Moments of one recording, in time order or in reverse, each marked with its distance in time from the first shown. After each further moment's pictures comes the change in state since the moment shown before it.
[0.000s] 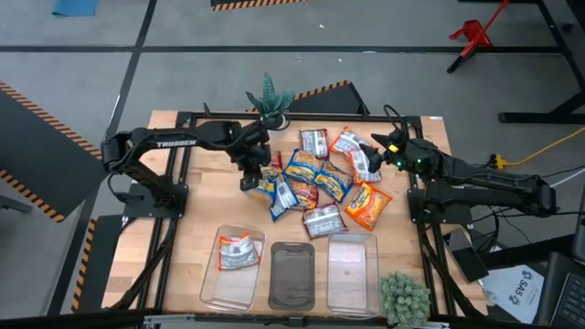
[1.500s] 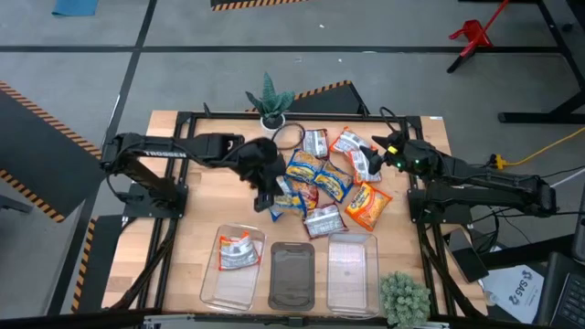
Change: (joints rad) left arm -0.341 0.000 0.273 0.064 -0.093 -0.399; right arm 0.000 0.000 0.000 -0.064 0.000 -0.001
